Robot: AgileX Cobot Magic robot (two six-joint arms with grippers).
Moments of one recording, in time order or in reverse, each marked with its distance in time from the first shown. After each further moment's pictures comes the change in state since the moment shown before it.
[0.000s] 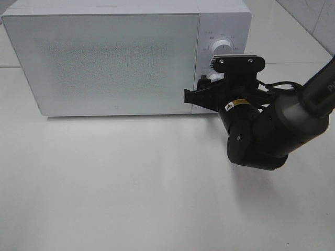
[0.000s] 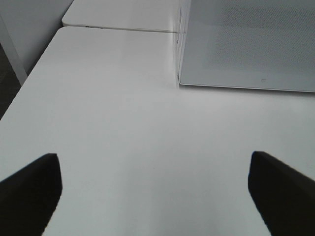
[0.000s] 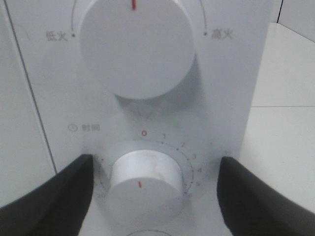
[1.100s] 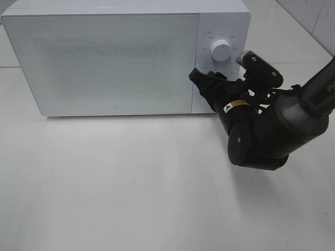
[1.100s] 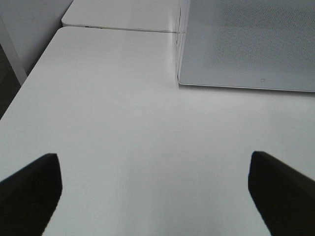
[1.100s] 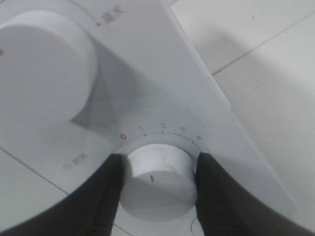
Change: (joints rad) left arm 0.000 -0.001 0.000 0.000 0.000 0.000; right arm 0.004 0.004 -0.005 -0.047 0.009 0.682
